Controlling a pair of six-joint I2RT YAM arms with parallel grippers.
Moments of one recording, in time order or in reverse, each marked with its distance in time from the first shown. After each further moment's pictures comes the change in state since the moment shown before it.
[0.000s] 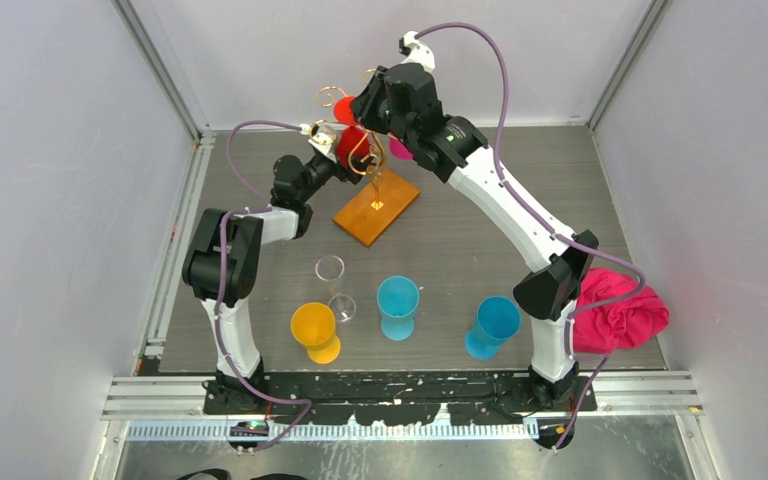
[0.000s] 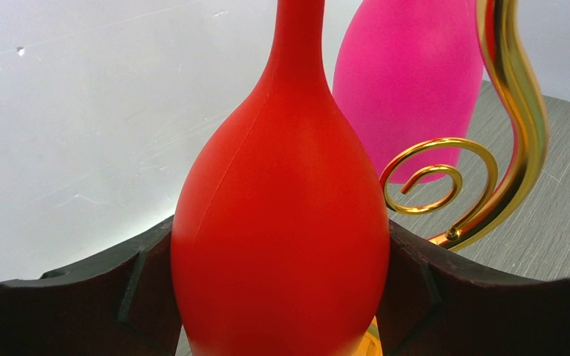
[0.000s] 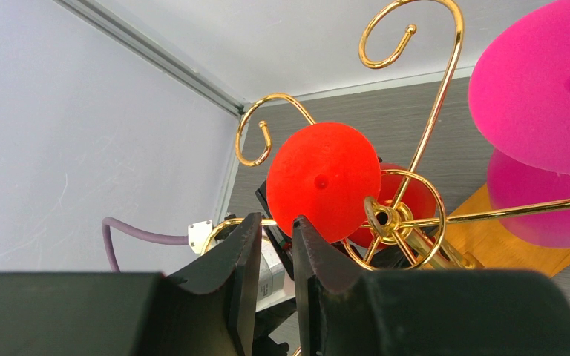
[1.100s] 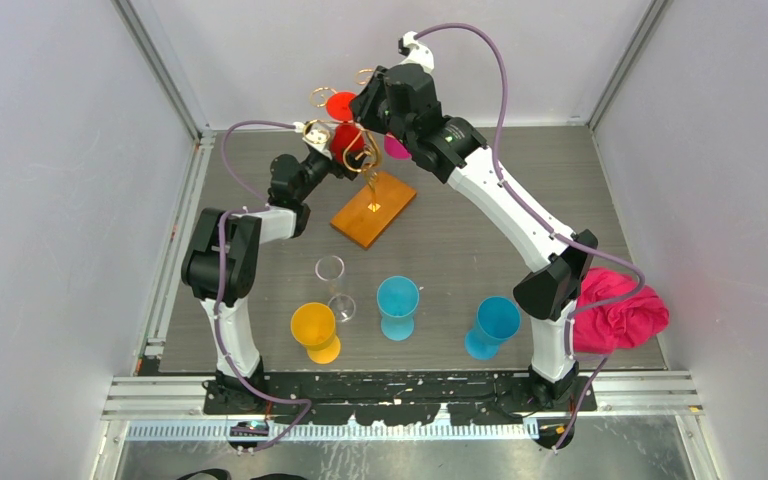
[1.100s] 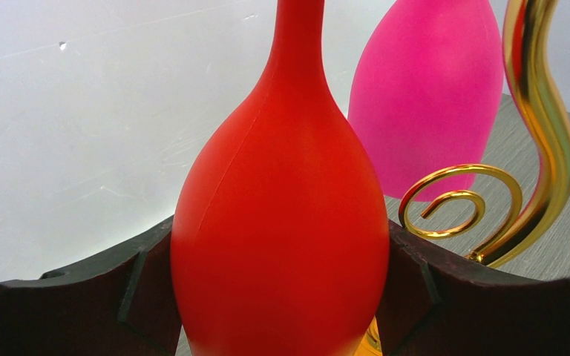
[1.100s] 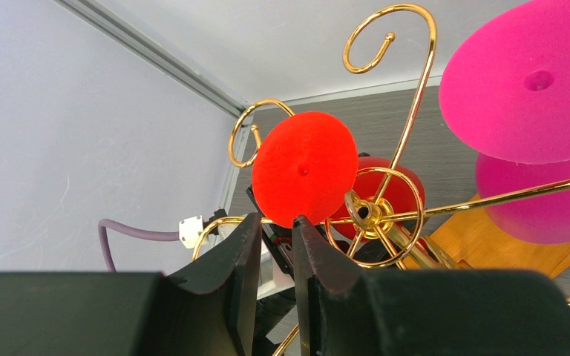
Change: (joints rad) left arm 0.021 0.000 0.004 0.011 -0.049 -0.024; right arm 0.000 0.000 -0.012 0.022 0.000 -0.005
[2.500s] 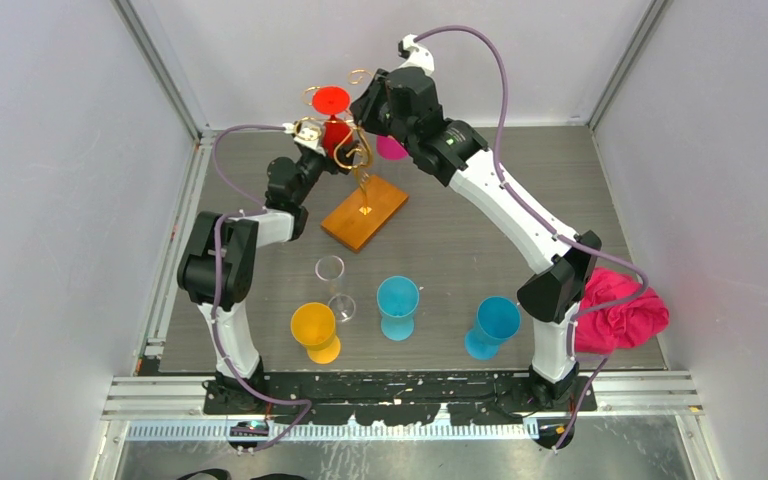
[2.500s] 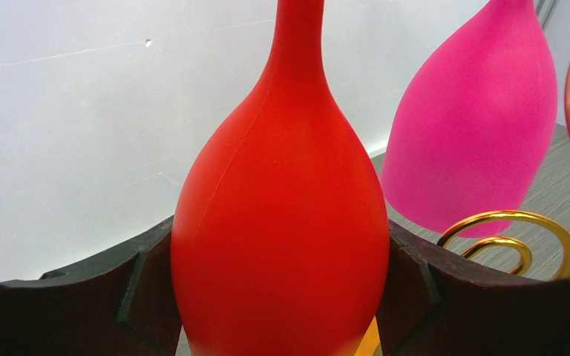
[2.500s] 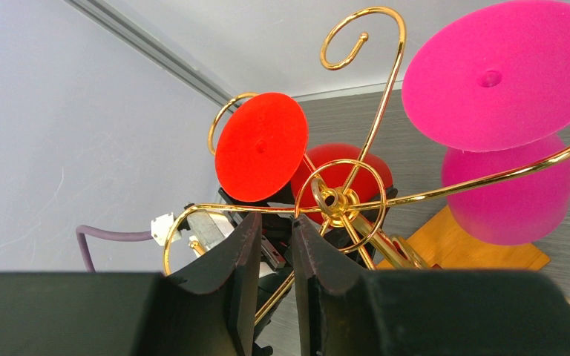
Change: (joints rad) left arm 0.002 -0.037 -0.039 0.014 -0.168 -0.006; right arm 0.000 -0.026 -0.051 0.026 -0.006 -0.018
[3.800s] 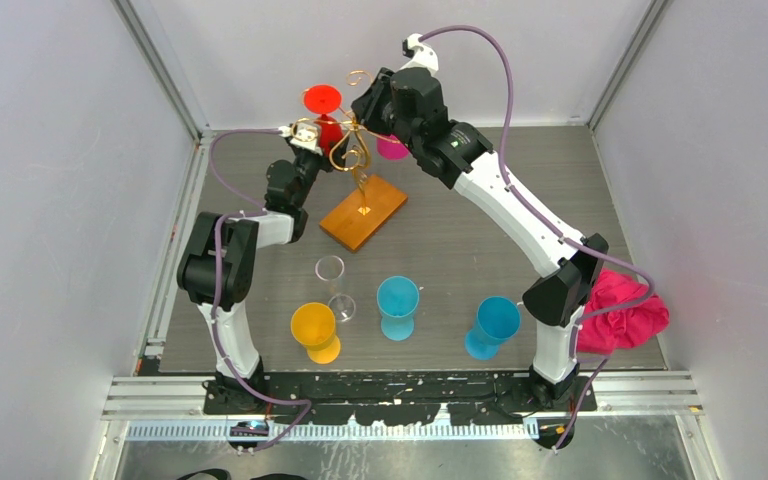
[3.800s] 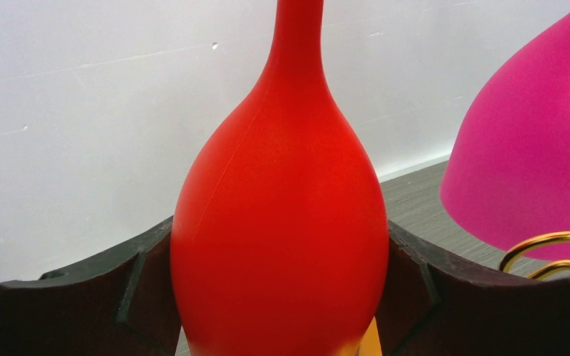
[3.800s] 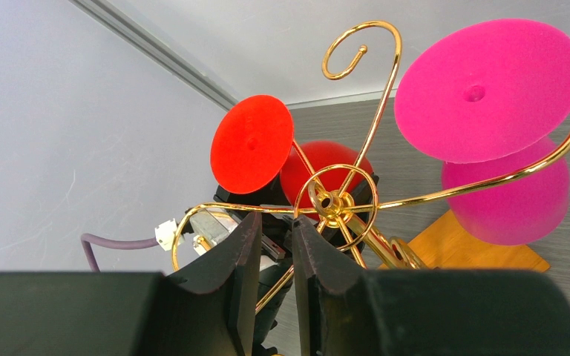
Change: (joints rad) left arm 0.002 0.000 -0.023 0.041 -0.136 0.069; right arm 0.000 -0.037 -0.046 0.037 -0.002 -0.003
